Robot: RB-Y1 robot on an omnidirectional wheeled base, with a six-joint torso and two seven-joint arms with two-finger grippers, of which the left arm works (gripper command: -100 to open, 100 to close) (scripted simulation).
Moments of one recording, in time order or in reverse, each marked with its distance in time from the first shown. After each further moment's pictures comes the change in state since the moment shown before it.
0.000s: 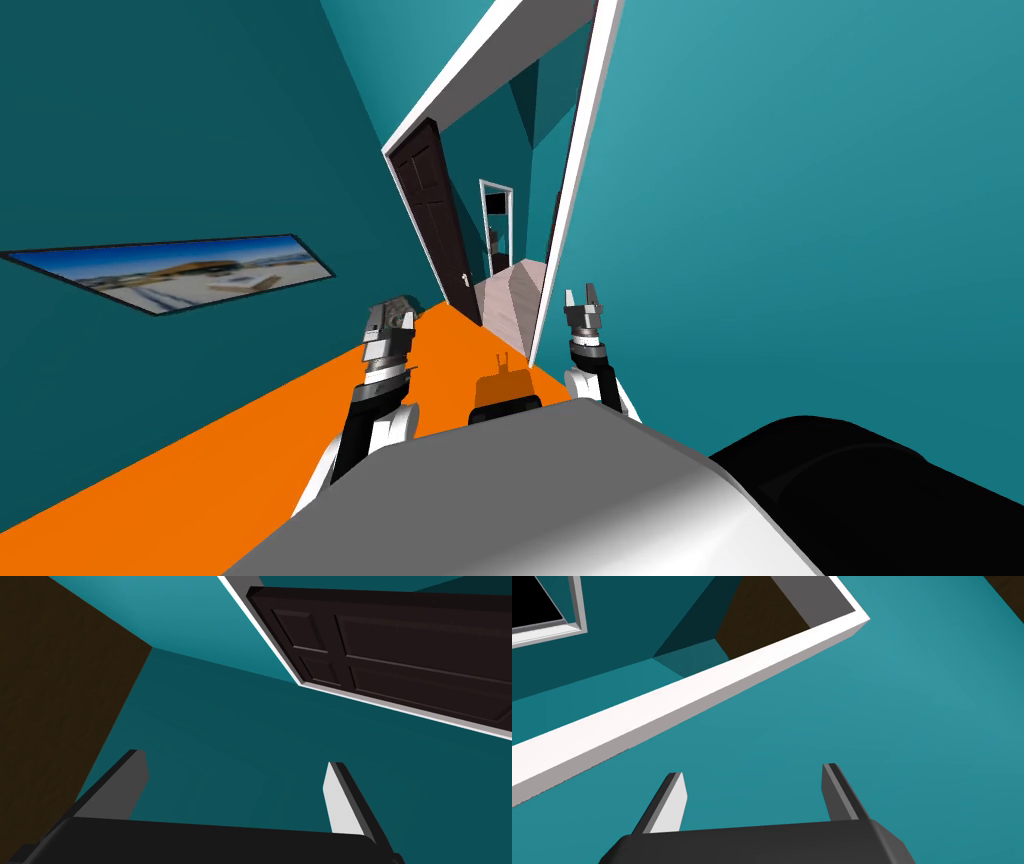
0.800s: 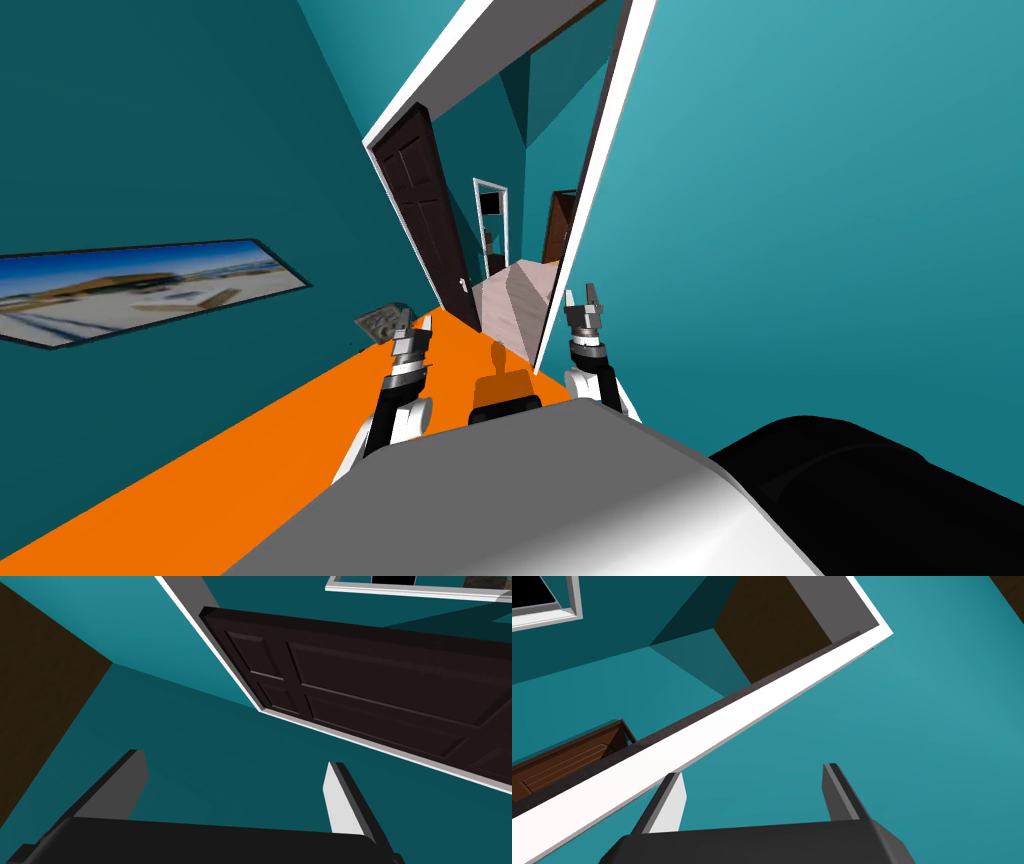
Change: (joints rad) arm -0.075 0.035 -0.054 0.177 0.035 -0.040 -0.019
